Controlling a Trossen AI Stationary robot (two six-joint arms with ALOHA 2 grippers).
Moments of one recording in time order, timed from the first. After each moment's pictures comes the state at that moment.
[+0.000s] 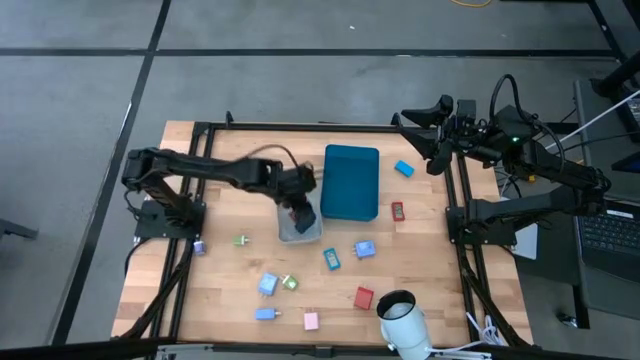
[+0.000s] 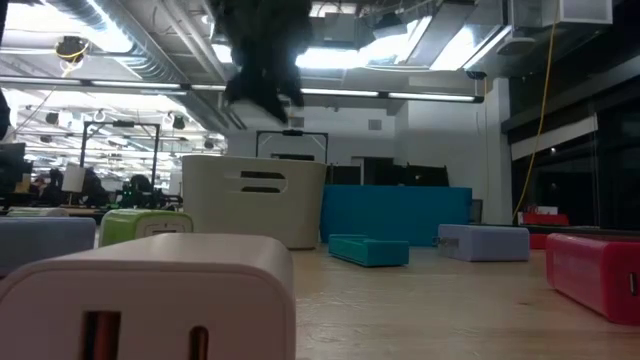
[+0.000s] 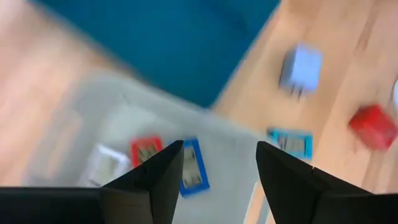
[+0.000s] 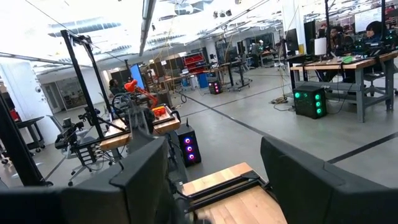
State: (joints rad) left arm 0.05 1.58 1.30 -0.70 -0.04 -0.52; right arm -0.14 0.90 1.19 -0.17 0.11 0.23
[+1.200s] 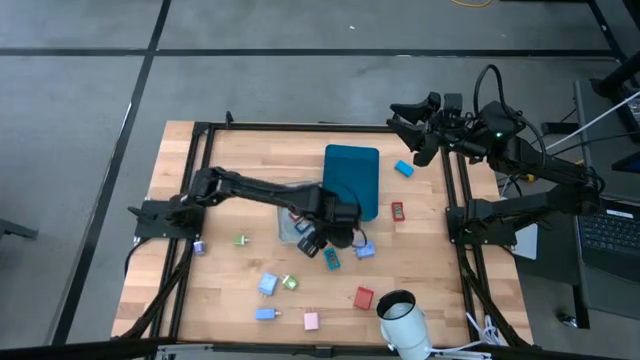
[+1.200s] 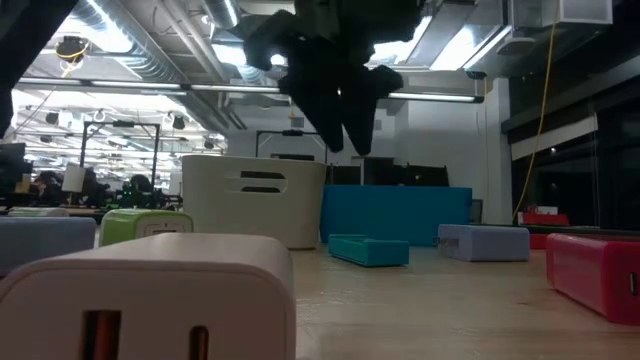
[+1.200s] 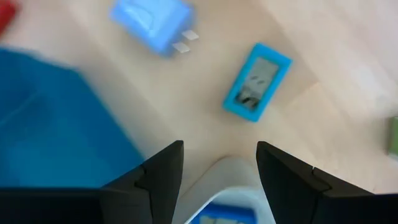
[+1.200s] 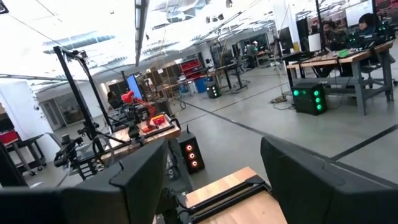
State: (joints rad) left arm -0.11 2.15 1.92 -1.08 0.03 0.58; right arm -0.19 0.98 1.19 -0.07 0.10 0.31
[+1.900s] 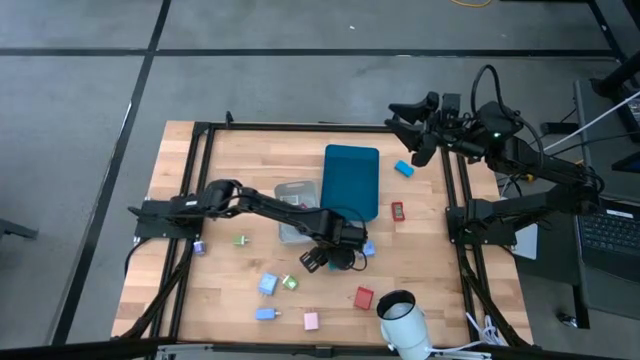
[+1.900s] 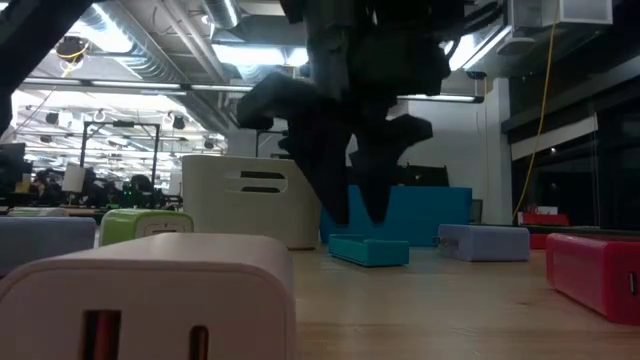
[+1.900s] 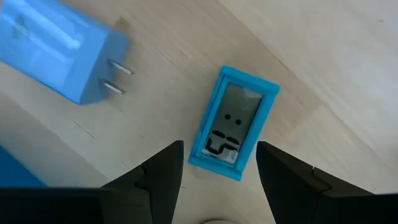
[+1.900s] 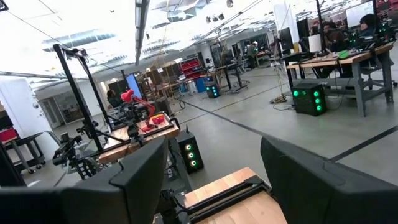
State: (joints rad) left arm -0.16 2.29 1.92 -0.99 0.05 0.65; right arm -0.18 0.99 1.19 -0.06 0.10 0.30
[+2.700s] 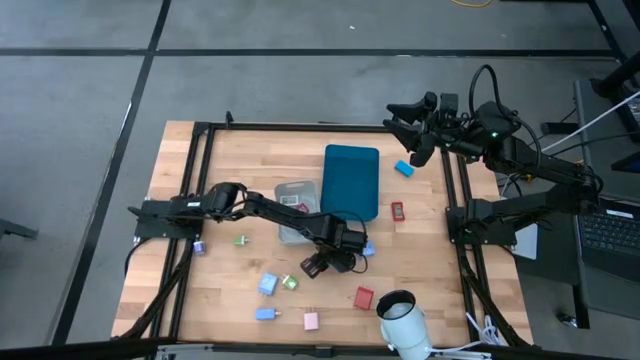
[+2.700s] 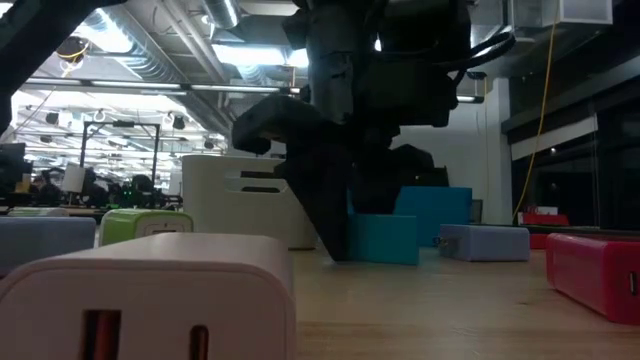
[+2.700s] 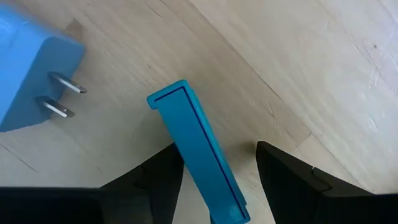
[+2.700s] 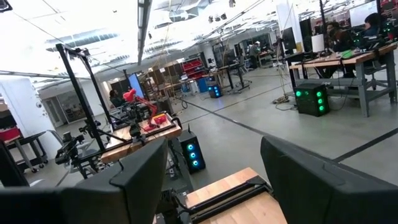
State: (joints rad) left arm -0.18 2.36 1.88 -0.93 0.14 0.57; right arm -0.19 1.00 1.19 -0.05 0.09 0.30
